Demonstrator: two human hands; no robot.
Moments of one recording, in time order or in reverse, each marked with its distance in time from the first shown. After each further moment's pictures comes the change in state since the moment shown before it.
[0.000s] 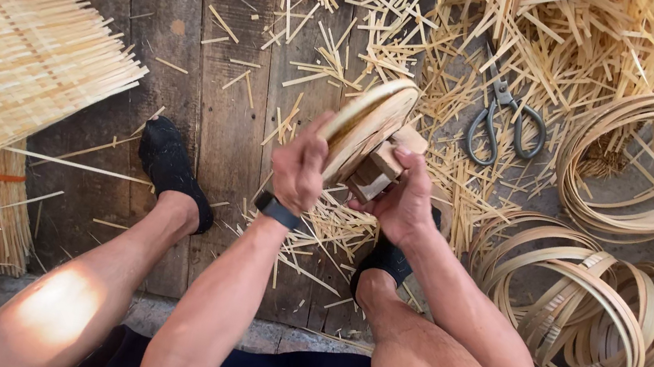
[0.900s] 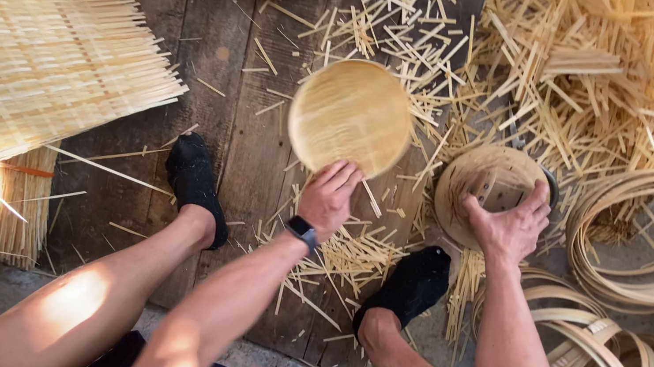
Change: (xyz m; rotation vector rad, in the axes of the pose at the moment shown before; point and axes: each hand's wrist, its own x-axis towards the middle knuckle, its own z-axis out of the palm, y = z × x) left_hand -0.013 -0.091 0.021 0.888 -0.250 0.359; right_hand 0.062 -0.049 -0.122 -1.384 0.860 -0.448
